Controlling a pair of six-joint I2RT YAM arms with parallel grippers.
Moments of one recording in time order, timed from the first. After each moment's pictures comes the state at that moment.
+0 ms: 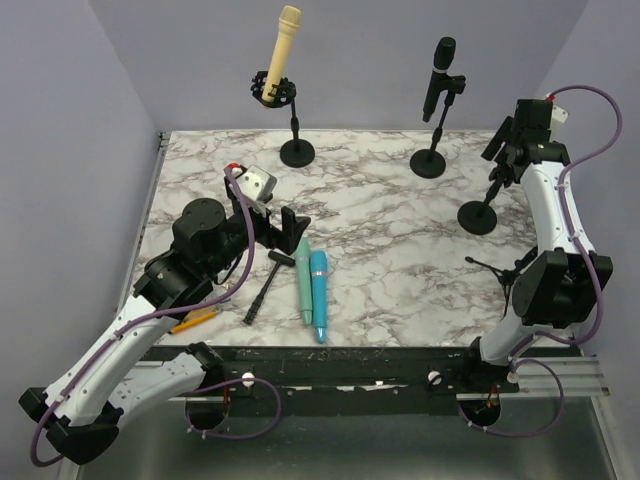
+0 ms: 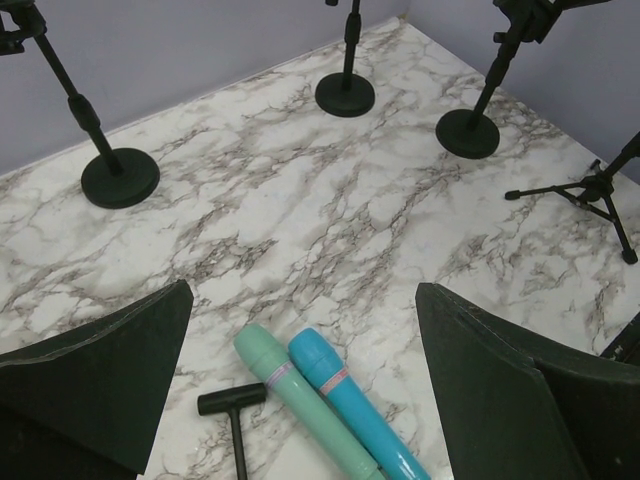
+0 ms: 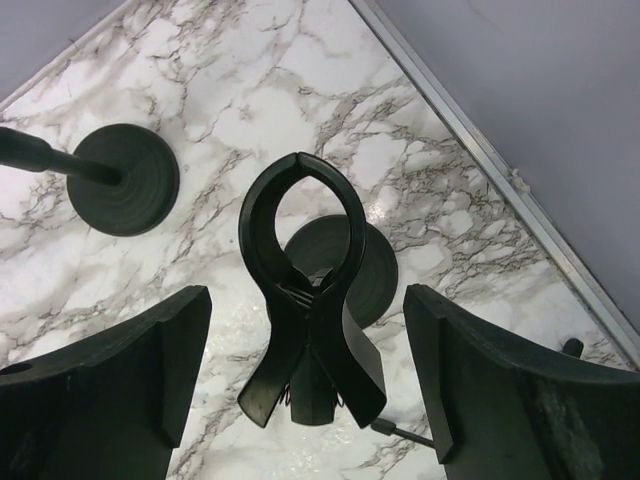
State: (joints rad) left arm -0.69 0.84 1.07 -0.34 0.00 -0.08; right arm -0.12 1.67 1.64 -0.68 0.37 0.38
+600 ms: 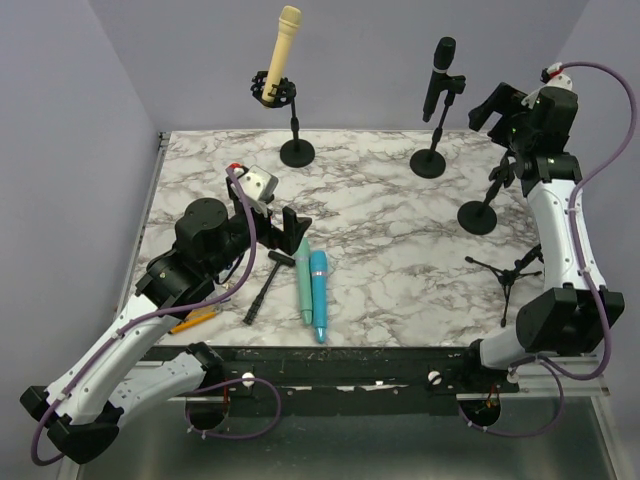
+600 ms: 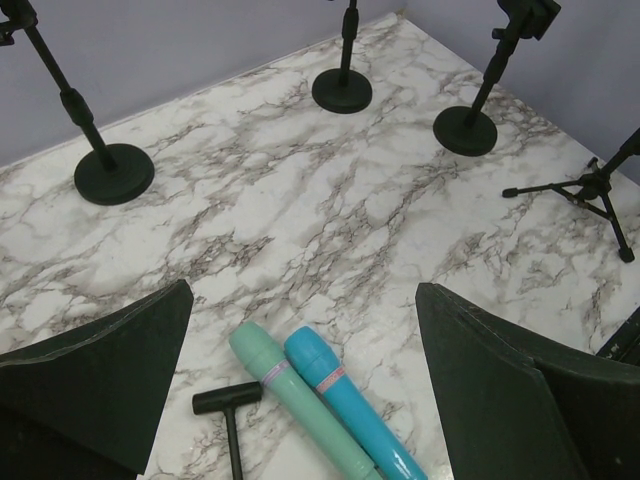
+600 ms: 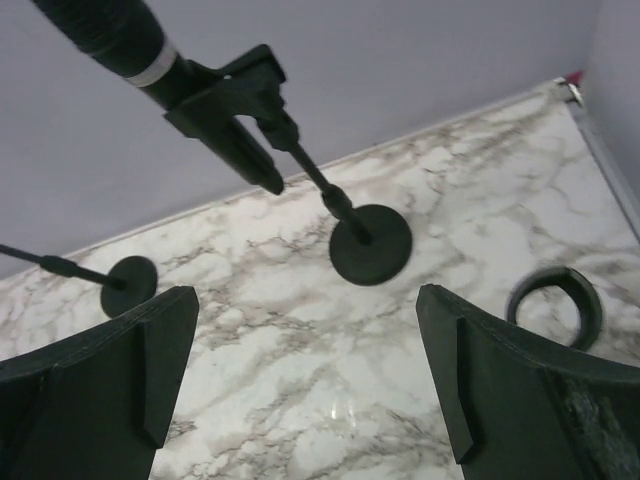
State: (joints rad) left arm -0.70 0.85 1.06 -0.34 0.00 -0.09; right arm -0.09 1.48 1.60 -0.41 -0.02 0.34
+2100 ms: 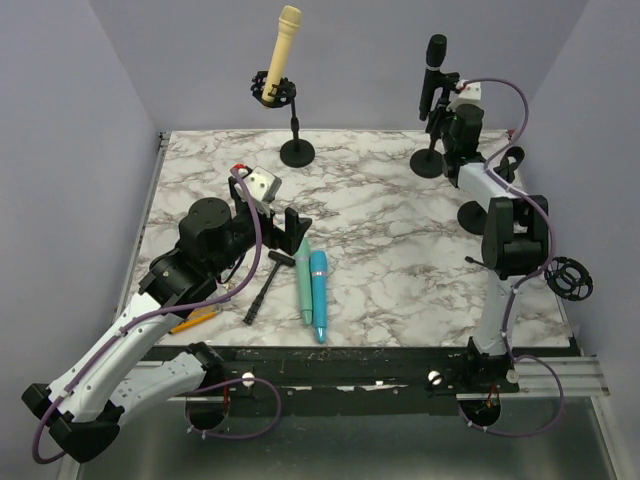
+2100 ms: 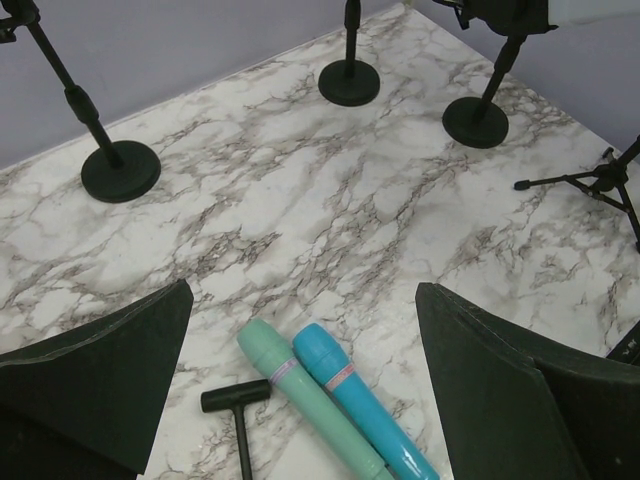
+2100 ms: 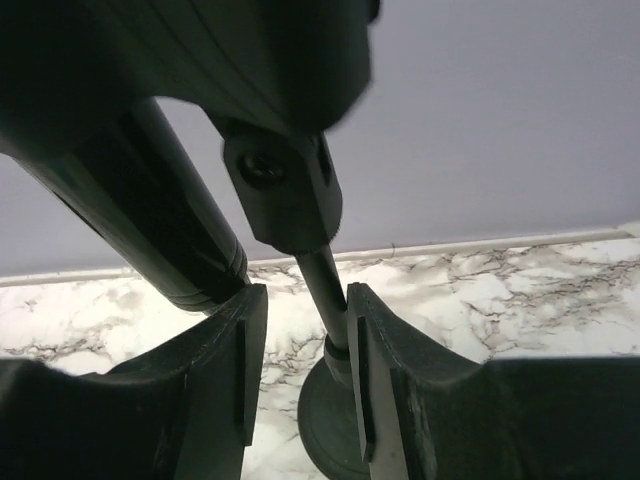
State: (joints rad) left arm -0.70 0.86 1.05 -0.33 -0.01 -0.07; right arm 0.06 2.07 1.57 0.43 0.05 0.12
